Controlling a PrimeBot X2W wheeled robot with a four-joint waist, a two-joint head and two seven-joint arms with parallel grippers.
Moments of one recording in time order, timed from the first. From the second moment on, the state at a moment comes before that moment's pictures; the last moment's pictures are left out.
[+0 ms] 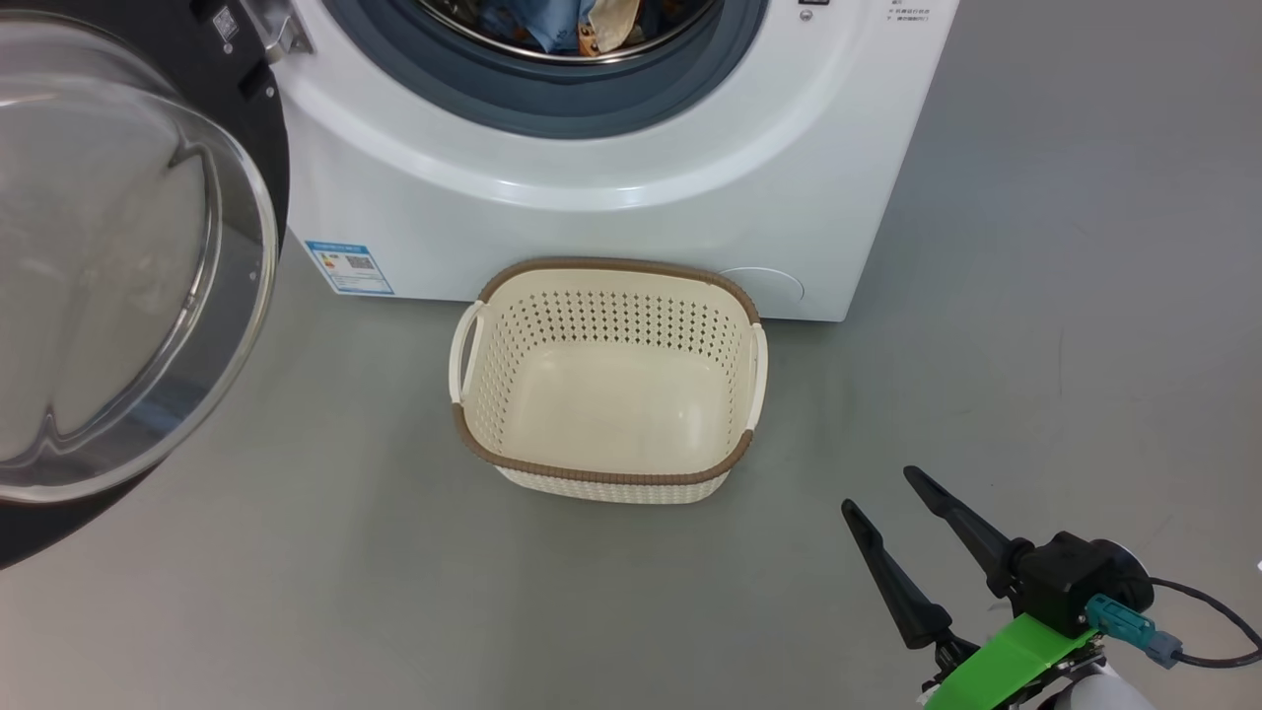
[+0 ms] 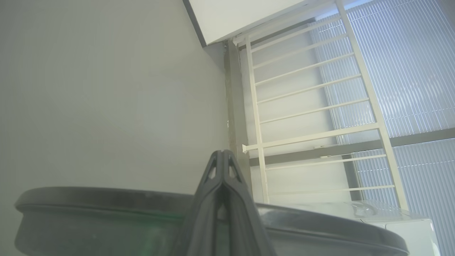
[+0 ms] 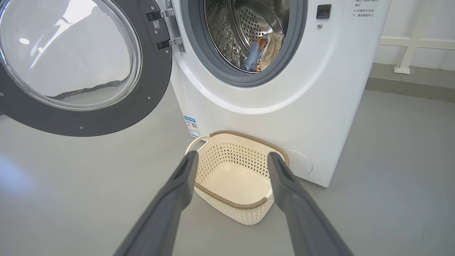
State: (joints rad) left arm -0.87 0.56 0.72 0.92 -1.09 0.14 0.25; right arm -0.13 -0.29 0.33 0.18 0.34 0.13 -0.26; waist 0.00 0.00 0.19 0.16
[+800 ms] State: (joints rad) left arm -0.81 0.56 0.71 0.84 -1.16 0.13 0.53; right arm -0.13 -0.34 0.36 0.18 0.35 0.13 -0.26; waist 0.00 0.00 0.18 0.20
